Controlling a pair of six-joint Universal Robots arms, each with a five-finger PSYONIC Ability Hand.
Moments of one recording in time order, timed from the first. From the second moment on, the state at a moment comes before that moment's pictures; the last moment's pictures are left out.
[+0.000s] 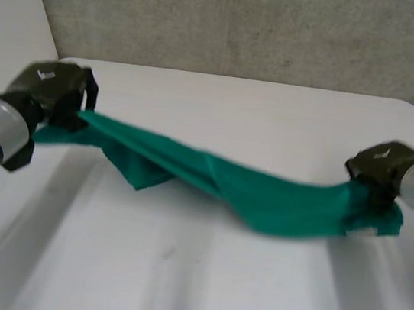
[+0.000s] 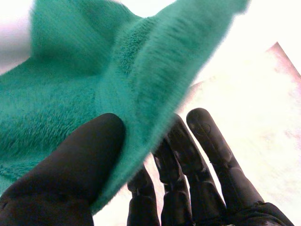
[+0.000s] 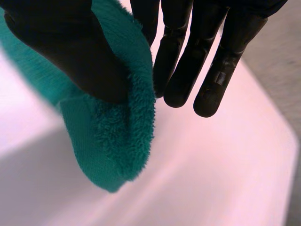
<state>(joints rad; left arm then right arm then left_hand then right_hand) 4.54 -1.68 -1.66 3.19 -1.33 3.27 1.79 -1.20 1.26 0.54 1.47 2.42 1.15 1.19 1.19 1.19 0.95 0.97 1.17 1.19 1.19 0.99</state>
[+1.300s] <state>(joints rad) 4.36 -1.86 -1.54 3.21 -1.43 3.30 1.98 -1.10 1.33 0.18 1.49 2.99 1.15 1.20 1.19 1.19 0.95 0.20 0.22 0.21 0.23 0.06</state>
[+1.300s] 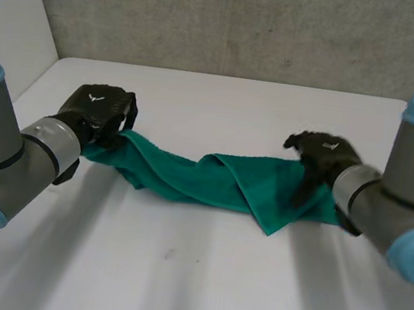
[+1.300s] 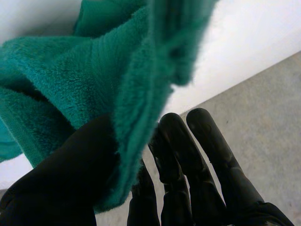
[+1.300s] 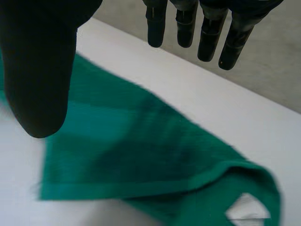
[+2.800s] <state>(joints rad) 4.40 -1.65 -1.48 3.10 -1.50 3.15 2.17 -1.28 1.24 0.00 1.57 2.76 1.15 1.20 1.19 1.20 0.95 0.96 1.17 1.18 1.19 0.97</state>
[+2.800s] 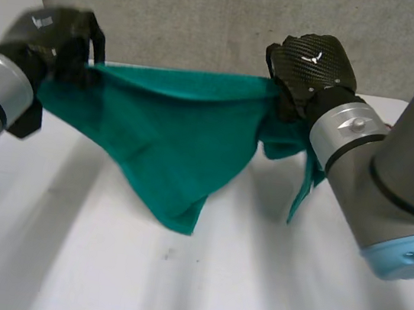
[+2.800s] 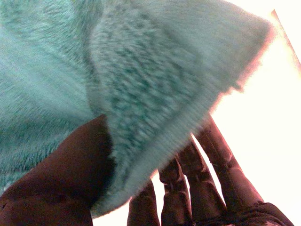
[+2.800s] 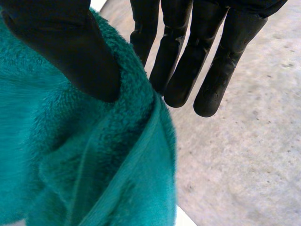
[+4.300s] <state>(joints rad) 4.33 -1.89 -1.50 3.45 -1.60 3.30 2.03 -0.74 0.72 0.35 1.49 2.56 1.15 1.20 1.19 1.20 0.95 0.53 0.62 0.62 0.62 0.46</state>
